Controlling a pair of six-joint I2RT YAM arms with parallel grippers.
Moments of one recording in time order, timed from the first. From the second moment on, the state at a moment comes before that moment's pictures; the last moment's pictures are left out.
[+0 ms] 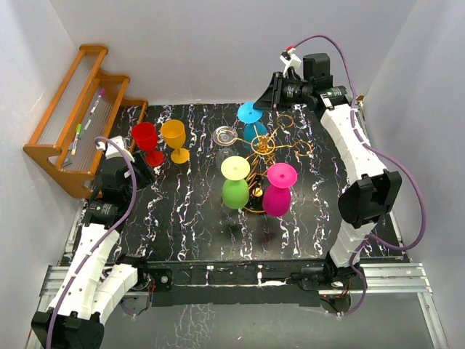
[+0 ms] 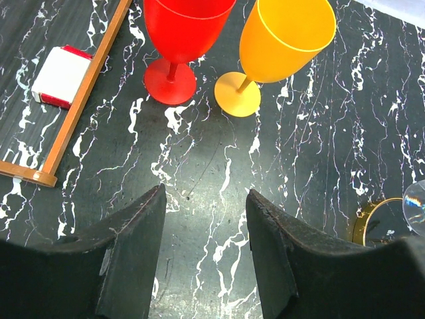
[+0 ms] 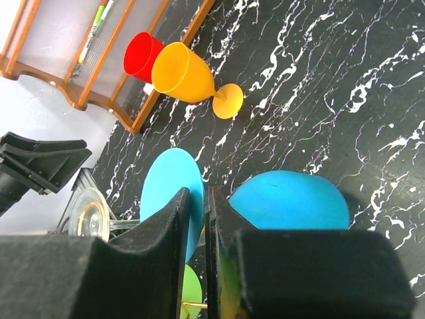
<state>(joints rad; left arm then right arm) -0.16 0.78 0.76 -0.44 -0.21 -0.37 0.24 1.82 1.96 -0.64 -0.69 0.35</state>
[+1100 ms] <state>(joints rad) -0.16 0.78 0.76 -0.44 -0.21 -0.37 0.23 1.68 1.80 -0.47 -0.81 0.52</state>
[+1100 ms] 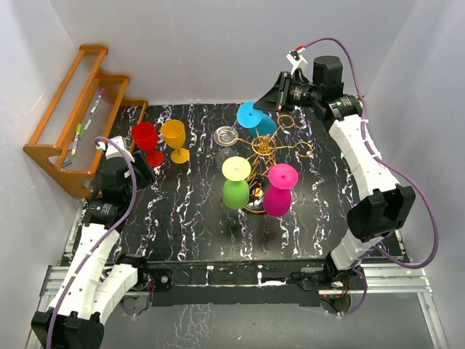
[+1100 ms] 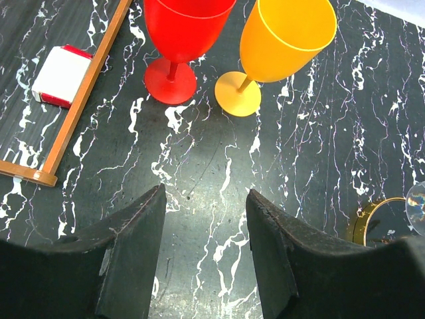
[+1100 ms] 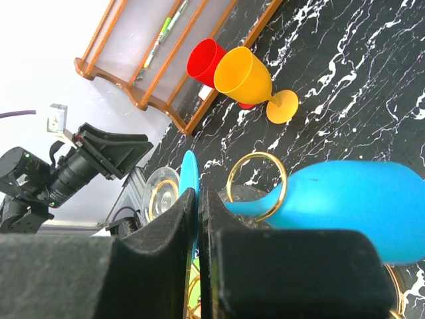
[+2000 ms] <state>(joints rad) -0.16 0.78 0.76 -0.45 -0.21 -0.37 0.20 1.62 1.72 -0.47 -0.81 0.52</state>
